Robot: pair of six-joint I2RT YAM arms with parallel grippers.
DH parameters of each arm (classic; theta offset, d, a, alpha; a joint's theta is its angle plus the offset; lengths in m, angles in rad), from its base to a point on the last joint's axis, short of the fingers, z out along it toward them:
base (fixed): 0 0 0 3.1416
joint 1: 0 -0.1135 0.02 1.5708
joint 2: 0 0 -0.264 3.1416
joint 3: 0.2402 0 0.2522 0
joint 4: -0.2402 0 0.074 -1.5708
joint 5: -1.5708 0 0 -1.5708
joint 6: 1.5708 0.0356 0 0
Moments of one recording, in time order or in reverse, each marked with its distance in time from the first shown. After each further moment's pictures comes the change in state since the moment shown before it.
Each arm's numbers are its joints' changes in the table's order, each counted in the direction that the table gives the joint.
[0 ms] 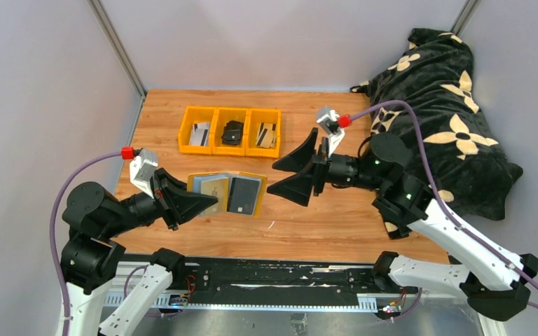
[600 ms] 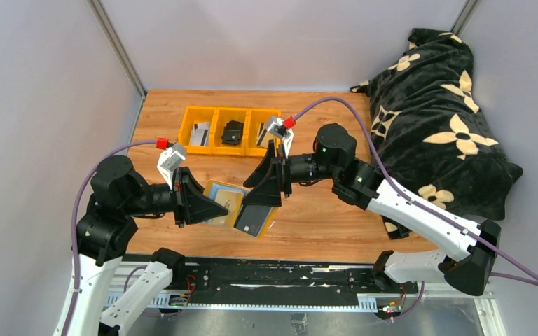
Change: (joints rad) left arm 0.000 0.140 -0.002 -0.120 -0.244 0.053; right arm -0.008 0.224 0.007 0.103 0.202 0.045
